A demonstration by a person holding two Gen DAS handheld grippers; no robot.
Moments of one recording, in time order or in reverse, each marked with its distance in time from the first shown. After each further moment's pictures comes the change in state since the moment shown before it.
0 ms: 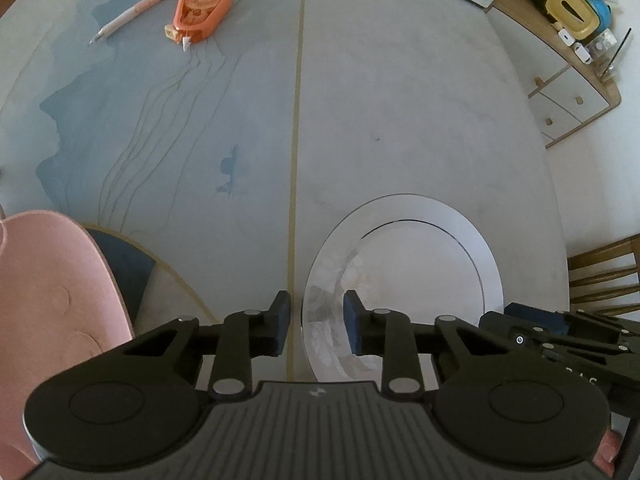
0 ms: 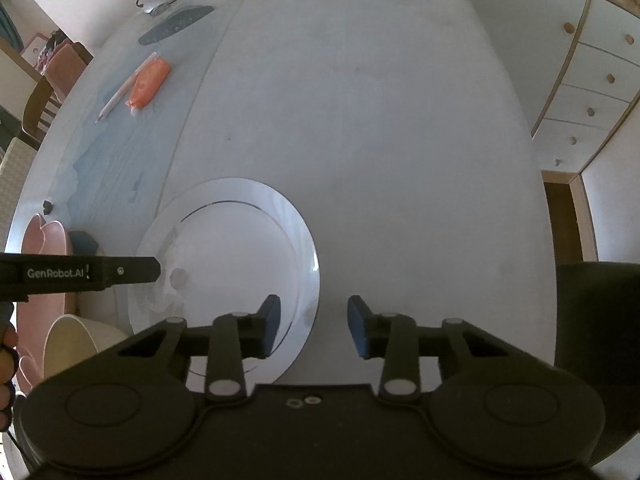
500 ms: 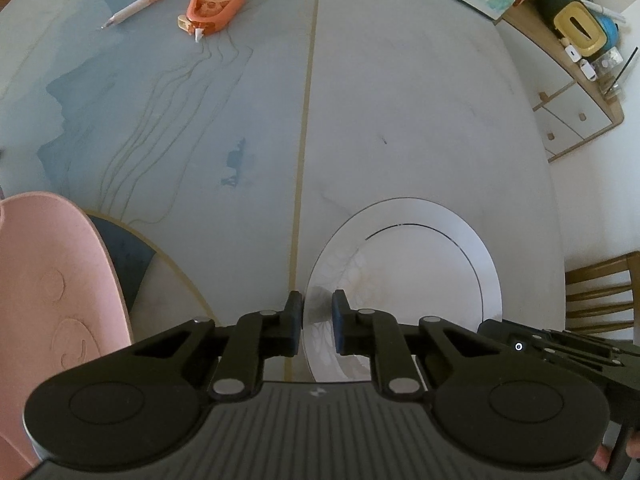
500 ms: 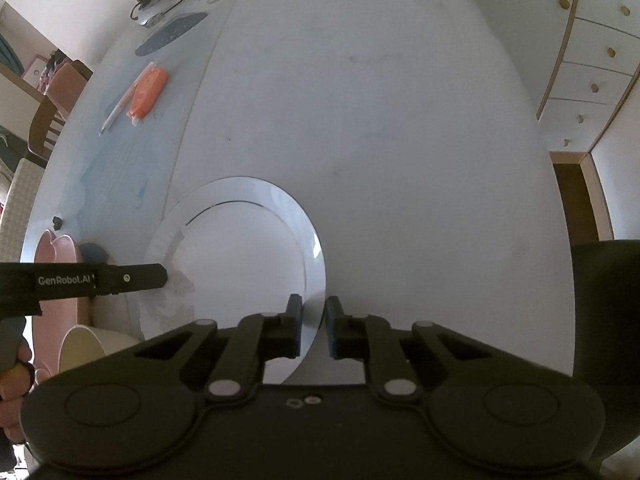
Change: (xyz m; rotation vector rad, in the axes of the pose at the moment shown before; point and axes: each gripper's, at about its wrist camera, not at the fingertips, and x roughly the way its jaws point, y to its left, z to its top) left arm 0.000 0.006 -0.005 -0.046 -0.021 -0.010; right arm 0.003 -0.004 -0.003 0.050 -0.007 0.045
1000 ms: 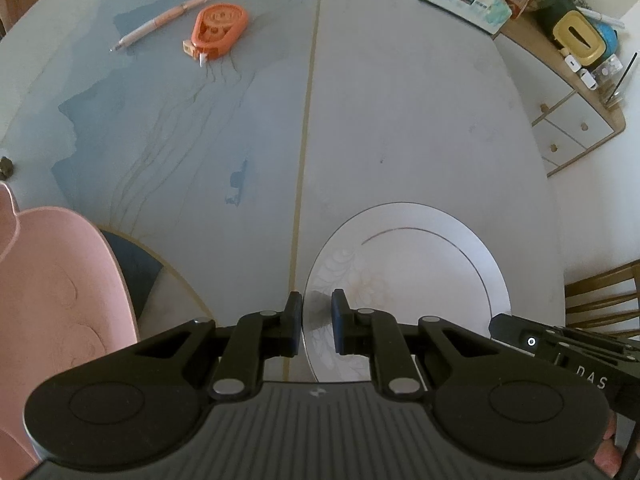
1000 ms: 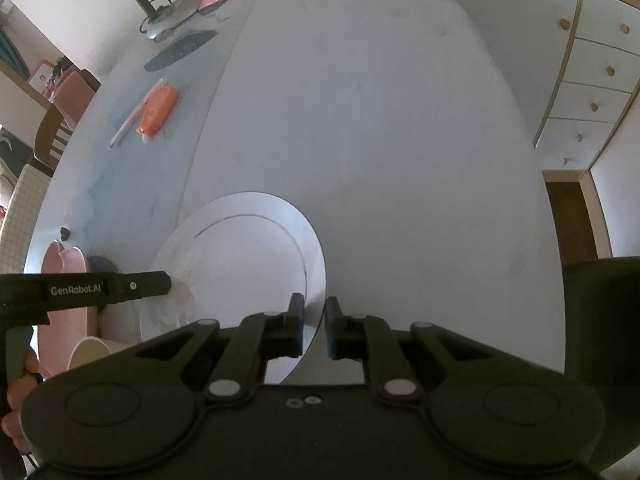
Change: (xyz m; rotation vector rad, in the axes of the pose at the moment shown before) left arm -0.016 -0.008 -0.008 -0.001 -0.057 0.029; right arm -0.015 0.003 0.005 -0.011 -0.053 0.013
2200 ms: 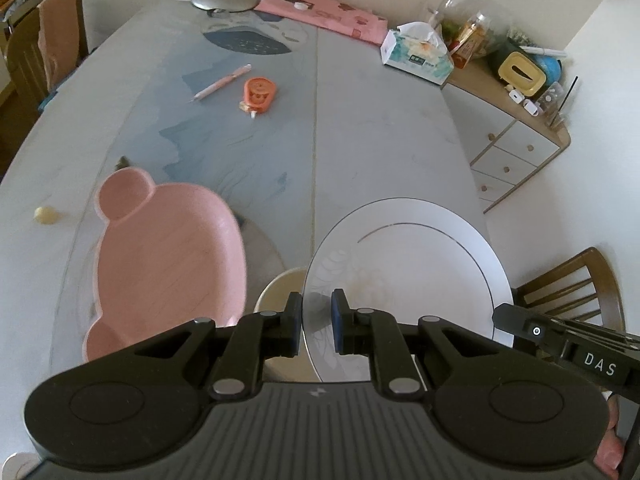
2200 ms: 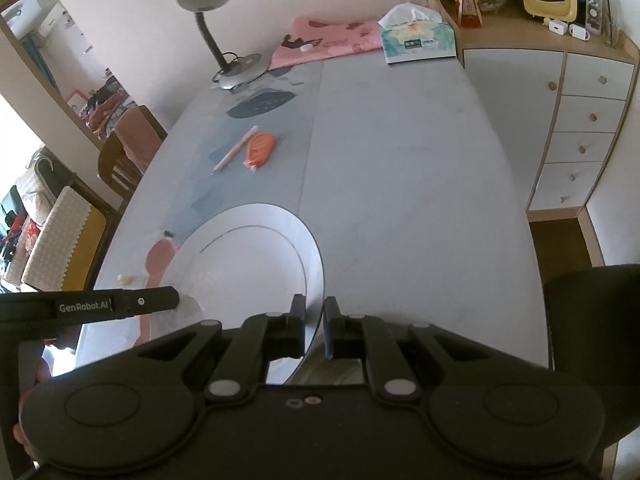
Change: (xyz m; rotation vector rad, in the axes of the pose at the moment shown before) left arm -0.173 0.037 -0.088 0.027 -0.151 -0.050; right arm -0.134 0.096 -0.079 -0.044 -0.179 0.037
